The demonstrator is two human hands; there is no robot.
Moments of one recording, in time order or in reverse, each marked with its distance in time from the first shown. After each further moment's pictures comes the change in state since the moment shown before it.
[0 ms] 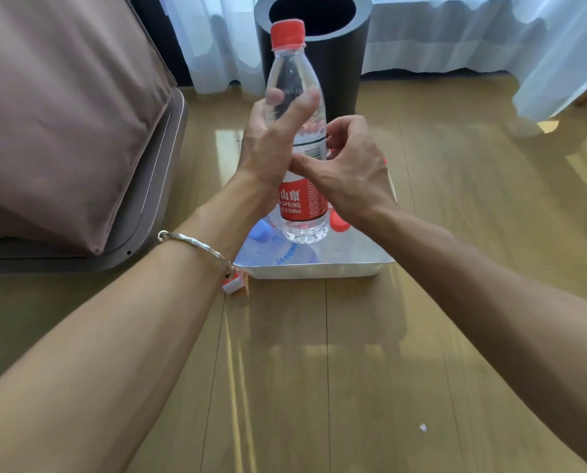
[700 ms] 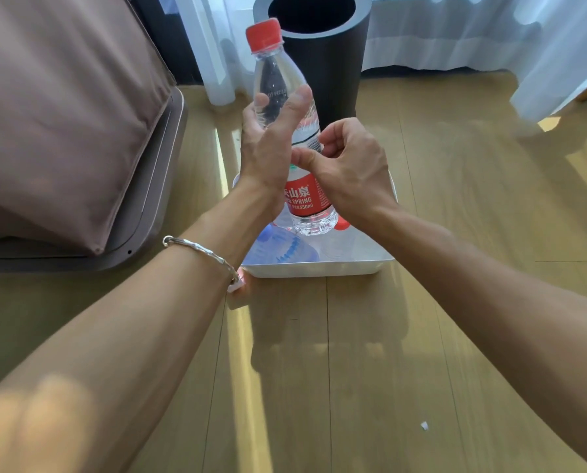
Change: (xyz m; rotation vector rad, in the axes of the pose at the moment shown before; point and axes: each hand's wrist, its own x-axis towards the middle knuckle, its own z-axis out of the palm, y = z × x) left_hand -0.005 -0.004 0.005 -0.034 0.107 -0.014; right_hand 0.002 0.006 0.001 0.001 -0.007 -0.024
